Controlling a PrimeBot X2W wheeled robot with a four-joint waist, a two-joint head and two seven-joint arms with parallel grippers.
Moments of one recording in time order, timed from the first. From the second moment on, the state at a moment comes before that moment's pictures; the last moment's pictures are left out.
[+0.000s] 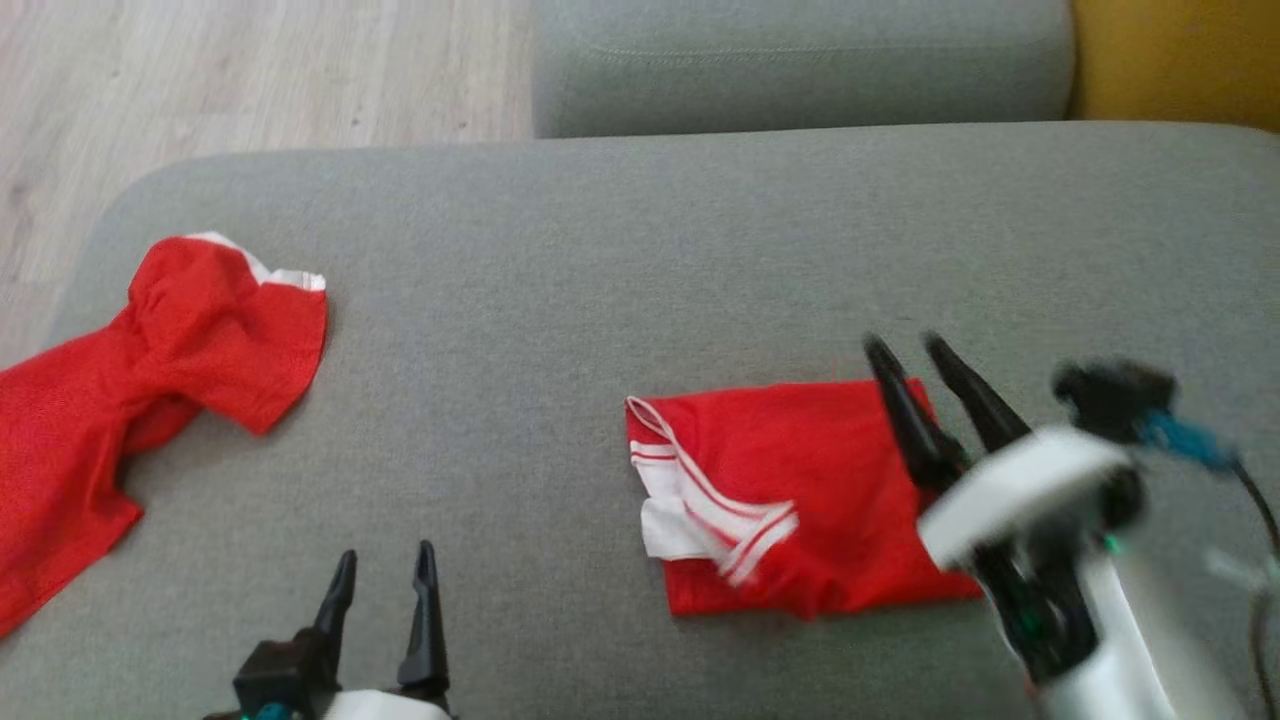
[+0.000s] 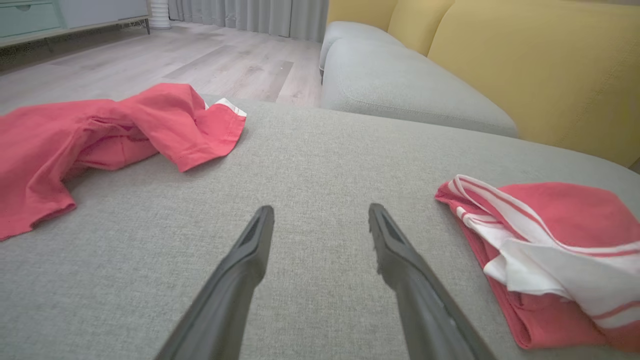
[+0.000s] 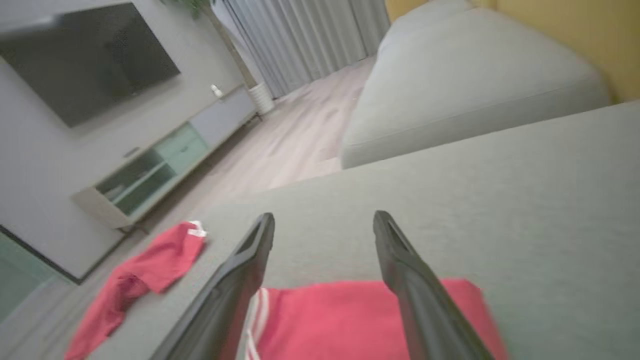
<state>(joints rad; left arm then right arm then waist) 0.21 0.06 -0.23 0.09 -0.23 0.15 -0.25 -0.15 -0.09 0.19 0.13 0.56 0.12 0.20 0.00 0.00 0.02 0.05</state>
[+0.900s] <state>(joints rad) 0.24 0.06 -0.10 0.13 -0.16 0.01 -0.25 0.23 -0.05 -0.14 0.18 0.05 0.12 -0.23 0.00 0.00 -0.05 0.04</state>
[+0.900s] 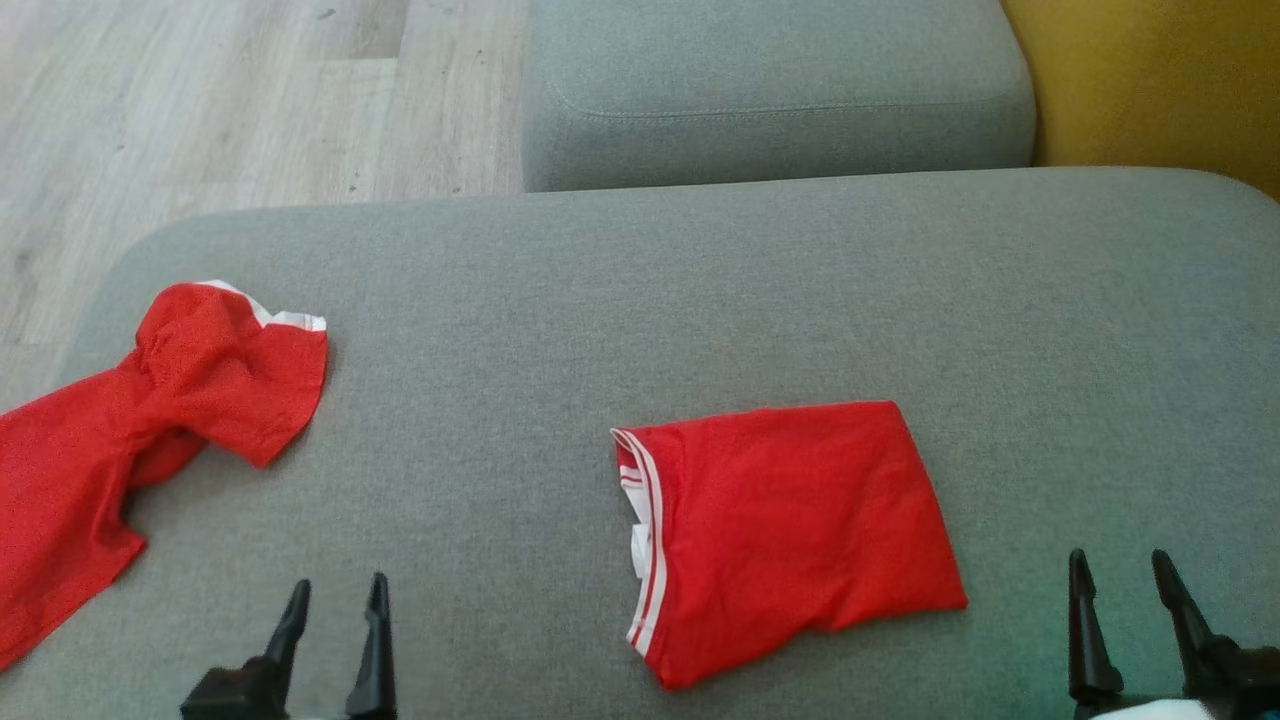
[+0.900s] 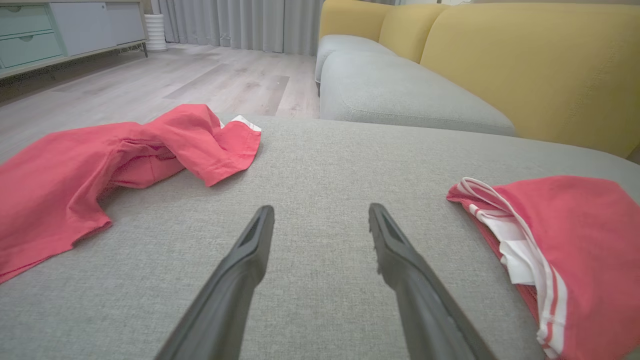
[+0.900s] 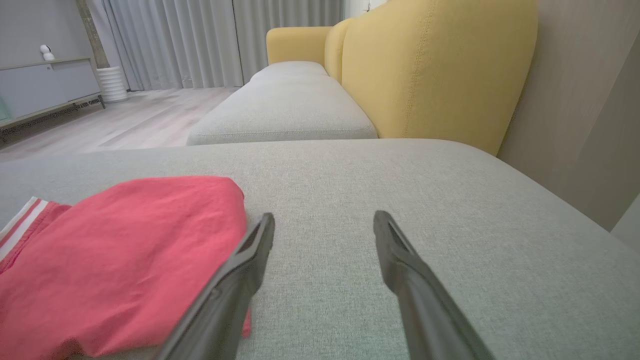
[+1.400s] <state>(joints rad) 0.24 0.06 -0.05 0.16 -0.13 -0.01 -0.25 0.21 -0.05 -0.13 0.24 0.04 0.12 -0.25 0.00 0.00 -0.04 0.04</state>
